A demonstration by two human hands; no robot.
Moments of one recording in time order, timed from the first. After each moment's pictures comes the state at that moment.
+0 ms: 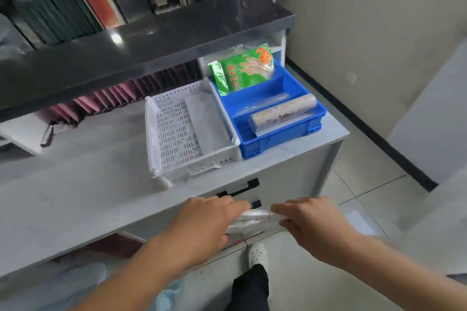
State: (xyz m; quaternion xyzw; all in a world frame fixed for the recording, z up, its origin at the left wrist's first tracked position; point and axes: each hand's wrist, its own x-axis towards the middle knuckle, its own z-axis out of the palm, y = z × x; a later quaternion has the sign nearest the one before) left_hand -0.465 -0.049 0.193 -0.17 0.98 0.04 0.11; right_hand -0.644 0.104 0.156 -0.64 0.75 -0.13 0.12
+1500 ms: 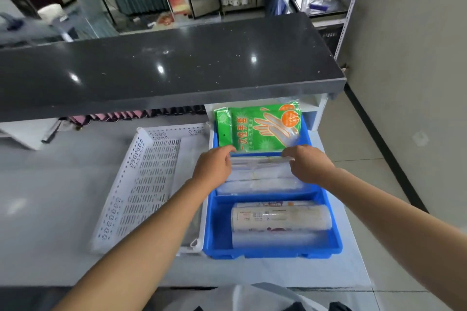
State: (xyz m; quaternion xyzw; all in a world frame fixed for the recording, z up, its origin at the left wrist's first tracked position) left_hand -0.741 -0.312 0.122 -0.51 0.83 0.20 -0.10; right_hand -0.984 -0.234 0.112 -0.62 0.76 -0.06 0.16
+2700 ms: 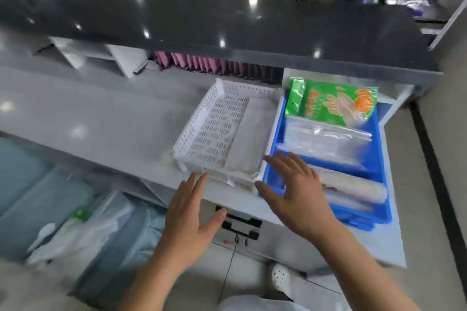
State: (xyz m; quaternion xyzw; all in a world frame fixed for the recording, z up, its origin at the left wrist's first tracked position) left_hand -0.544 -0.048 0.137 -0.65 0.68 0.27 -0.23; right_hand -0.773 -0.077 0.180 -0.70 0.64 -0.22 0.23
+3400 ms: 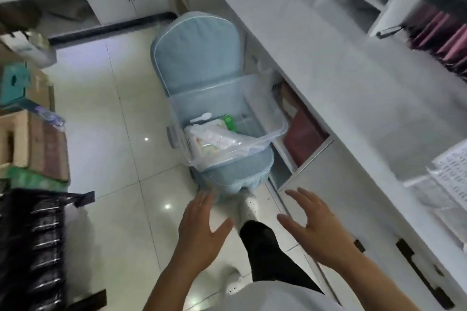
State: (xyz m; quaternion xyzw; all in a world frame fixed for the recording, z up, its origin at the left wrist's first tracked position) left_hand -0.236 0.180 0.045 -0.87 0.27 0.31 -0.29; right_hand -0.400 -0.002 0.104 -0.85 0.40 0.11 0.32
